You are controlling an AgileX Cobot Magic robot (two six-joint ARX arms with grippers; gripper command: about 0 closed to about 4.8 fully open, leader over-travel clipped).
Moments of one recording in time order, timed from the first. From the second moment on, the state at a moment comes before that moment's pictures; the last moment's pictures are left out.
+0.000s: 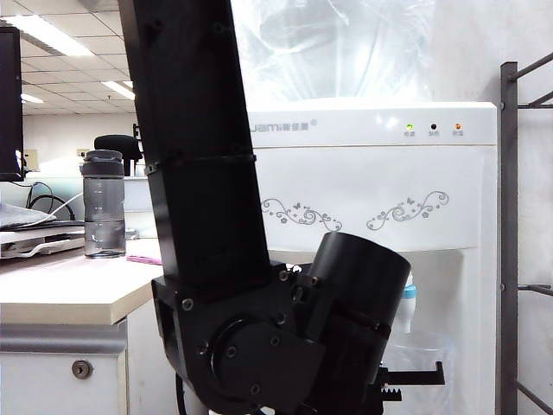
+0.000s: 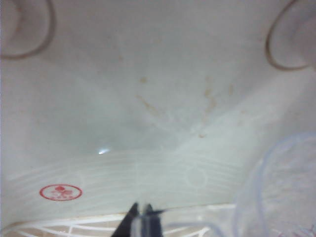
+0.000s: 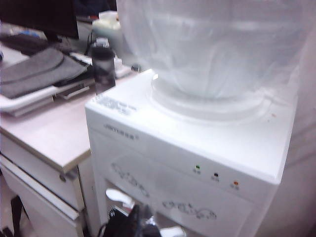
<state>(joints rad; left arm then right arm) -1.01 2.47 1.10 0.91 -0.71 -0.42 1.00 0.40 0.64 -0.34 0.50 0.05</state>
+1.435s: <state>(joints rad) -1.02 2.47 1.10 0.92 -0.76 -0.42 0.54 0.59 0.30 -0.05 -0.01 0.05</state>
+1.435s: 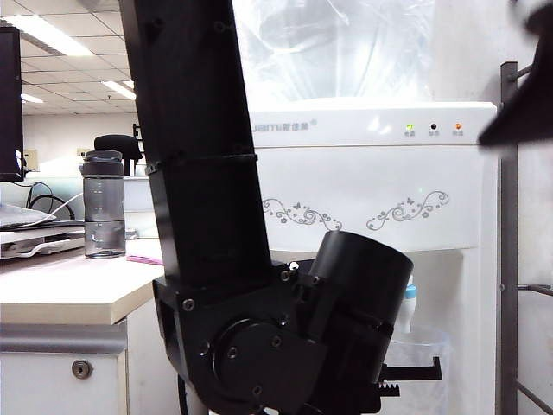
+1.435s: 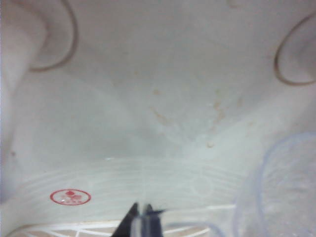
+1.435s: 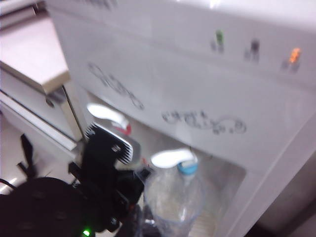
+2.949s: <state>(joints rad) -1.02 2.47 1.10 0.92 -0.75 -0.42 0.42 1.12 0.30 0.42 -0.18 0.05</state>
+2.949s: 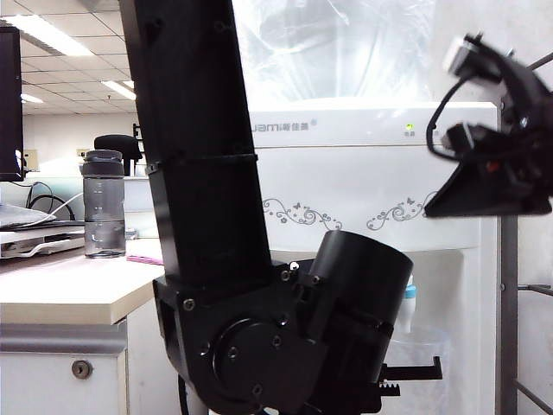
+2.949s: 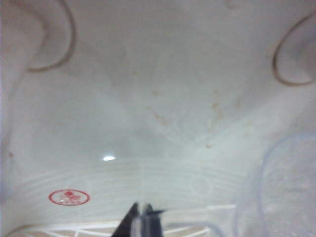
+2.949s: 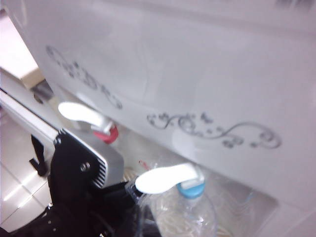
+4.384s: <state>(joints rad) -1.02 2.47 1.10 0.92 -0.75 -0.42 0.42 1.46 0.30 0.85 -0.24 0.05</state>
